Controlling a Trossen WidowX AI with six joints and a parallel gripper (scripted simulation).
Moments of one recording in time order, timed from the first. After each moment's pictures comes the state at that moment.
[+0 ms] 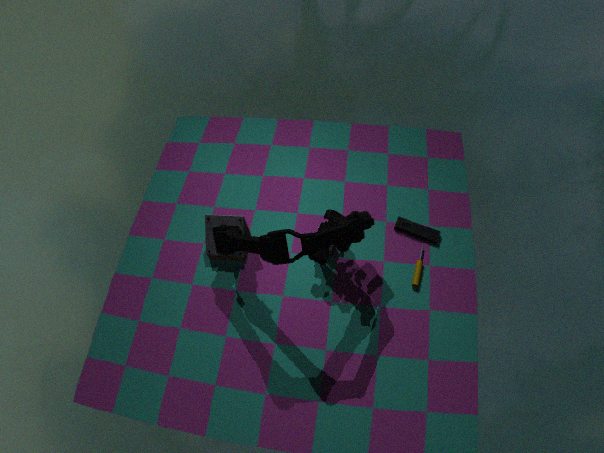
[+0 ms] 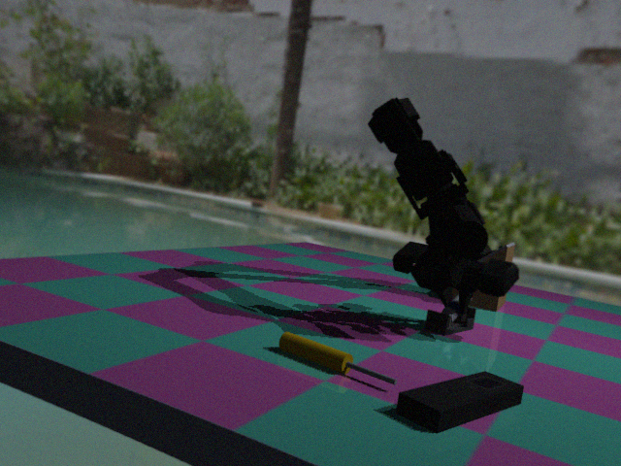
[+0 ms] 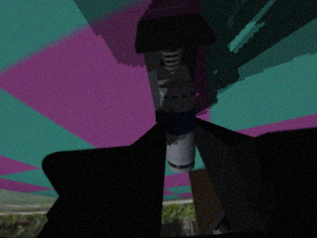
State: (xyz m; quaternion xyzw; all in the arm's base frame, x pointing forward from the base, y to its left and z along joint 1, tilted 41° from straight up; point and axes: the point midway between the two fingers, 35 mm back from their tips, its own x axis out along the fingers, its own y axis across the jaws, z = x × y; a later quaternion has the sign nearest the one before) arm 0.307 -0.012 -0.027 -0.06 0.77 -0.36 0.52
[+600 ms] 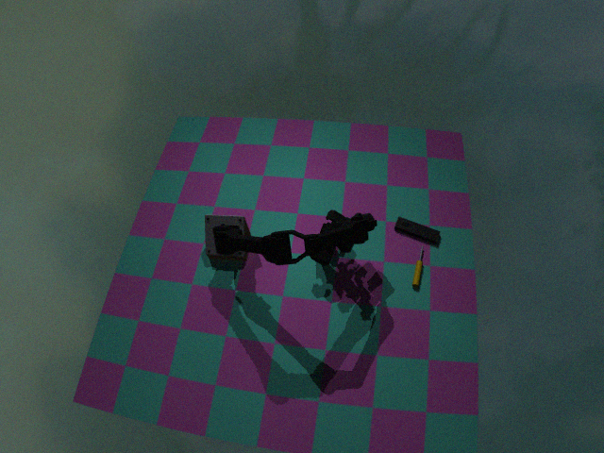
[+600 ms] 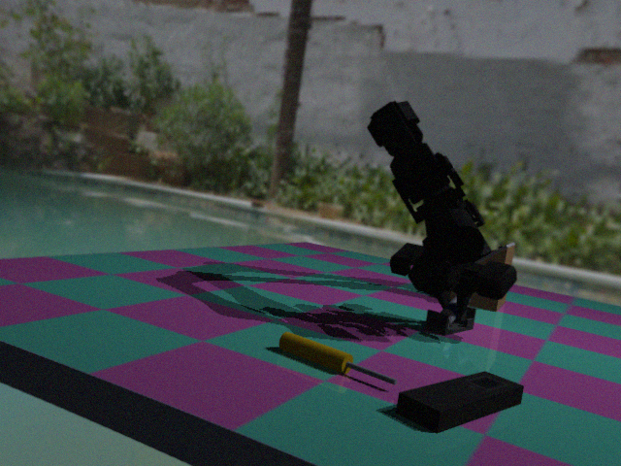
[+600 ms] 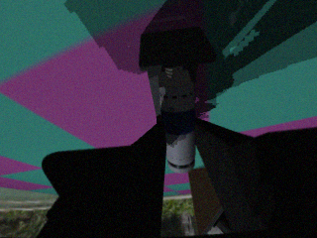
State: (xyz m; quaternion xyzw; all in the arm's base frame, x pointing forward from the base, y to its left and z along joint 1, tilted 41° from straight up) arm 0.314 -0.015 -0.027 -0.06 0.78 -0.36 0.51
